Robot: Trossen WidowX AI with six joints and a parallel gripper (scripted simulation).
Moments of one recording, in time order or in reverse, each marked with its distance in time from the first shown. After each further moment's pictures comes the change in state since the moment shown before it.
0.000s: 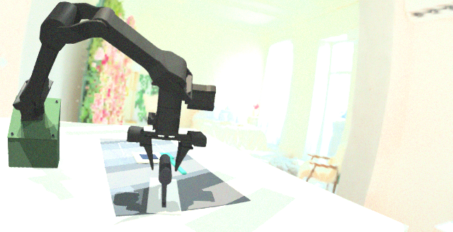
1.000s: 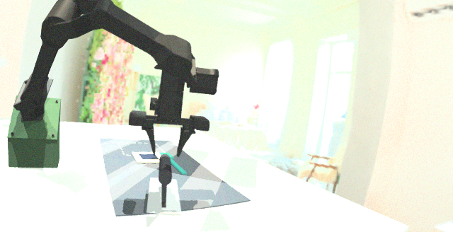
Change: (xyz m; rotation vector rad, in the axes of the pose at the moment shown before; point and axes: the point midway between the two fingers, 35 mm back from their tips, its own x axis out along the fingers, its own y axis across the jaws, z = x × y) arm -0.037 -0.002 0.001 -0.002 -0.005 -0.005
